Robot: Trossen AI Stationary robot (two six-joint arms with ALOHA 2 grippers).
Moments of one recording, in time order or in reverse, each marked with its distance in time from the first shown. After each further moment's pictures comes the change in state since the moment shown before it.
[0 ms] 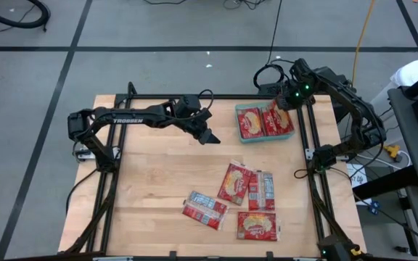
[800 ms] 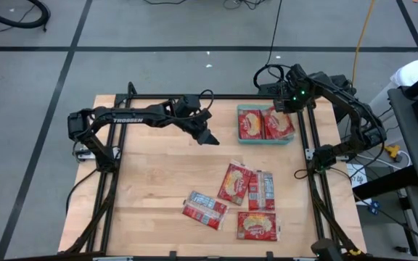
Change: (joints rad) left arm 0.018 0.000 0.000 -0.001 0.084 0.018; right arm 0.042 -0.007 -0.074 0.070 0.133 0.137
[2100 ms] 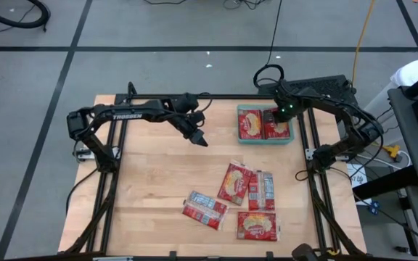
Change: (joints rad) left arm 0.060 0.000 0.000 -0.306 0.039 0.110; right arm 0.128 0.061 -0.220 0.321 0.010 0.123
